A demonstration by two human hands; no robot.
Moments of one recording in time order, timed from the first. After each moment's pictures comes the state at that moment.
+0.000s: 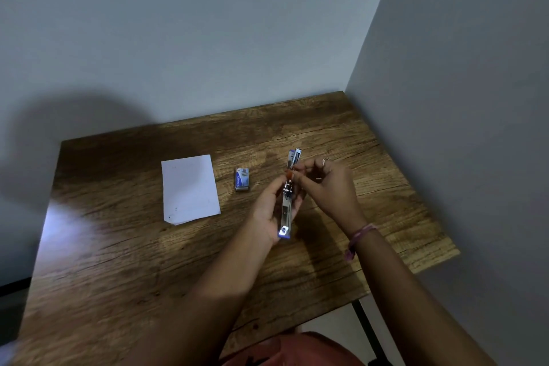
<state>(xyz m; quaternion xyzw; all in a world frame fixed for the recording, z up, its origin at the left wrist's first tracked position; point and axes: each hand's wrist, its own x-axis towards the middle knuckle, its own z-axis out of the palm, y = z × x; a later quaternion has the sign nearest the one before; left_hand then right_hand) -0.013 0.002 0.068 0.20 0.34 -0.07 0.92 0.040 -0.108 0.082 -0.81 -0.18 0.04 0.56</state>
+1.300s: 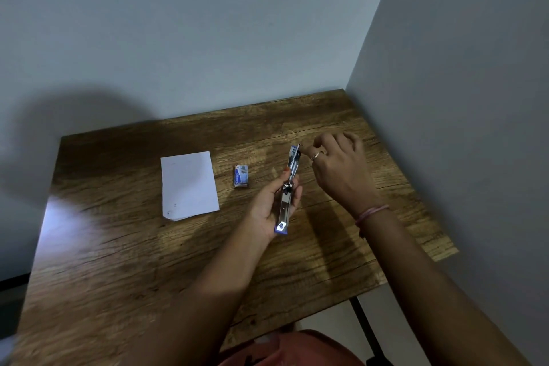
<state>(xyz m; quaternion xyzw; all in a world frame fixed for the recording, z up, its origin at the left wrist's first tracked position) -0.015 0.002 0.070 0.17 0.34 -0.08 0.92 0.075 -0.126 0.082 -0.89 -0.37 -0.26 0.02</state>
